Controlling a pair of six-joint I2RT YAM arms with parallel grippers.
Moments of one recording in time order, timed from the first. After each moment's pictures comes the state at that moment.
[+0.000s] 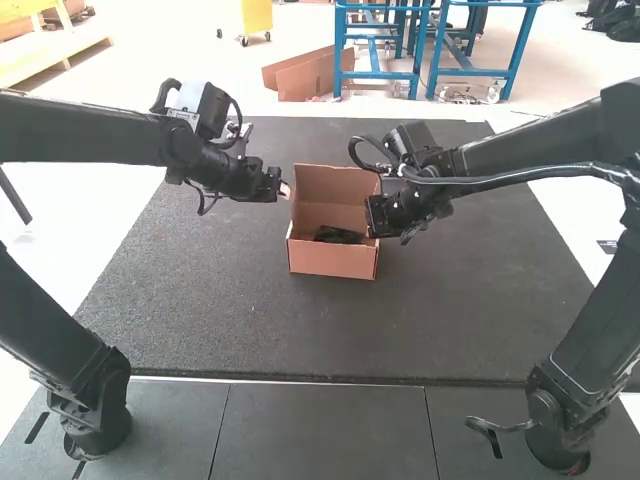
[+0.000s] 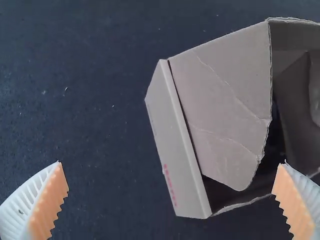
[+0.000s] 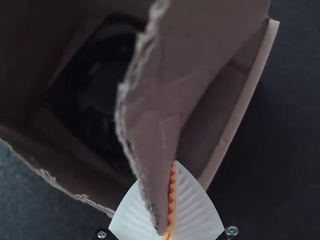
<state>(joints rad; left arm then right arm) -0.33 1.40 0.95 -0.32 0.18 -0.13 0.59 1.60 0.93 -0.25 -0.03 0.20</state>
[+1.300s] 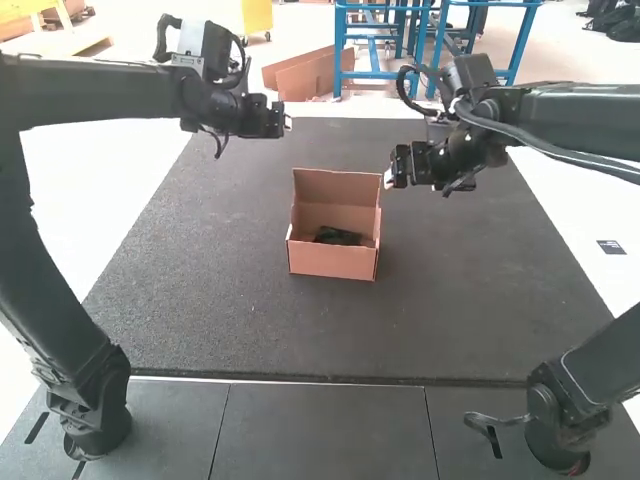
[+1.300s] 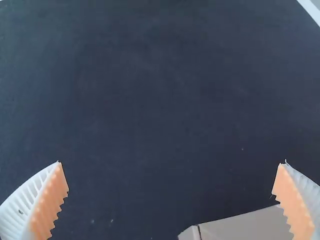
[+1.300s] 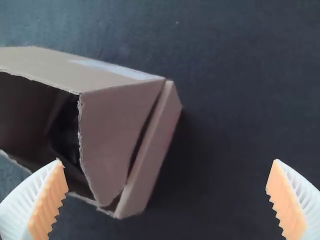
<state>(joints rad) -0.32 1.56 1.28 -0.25 0.05 -0.14 0.43 1.38 1.09 -0.56 -0.05 0.18</state>
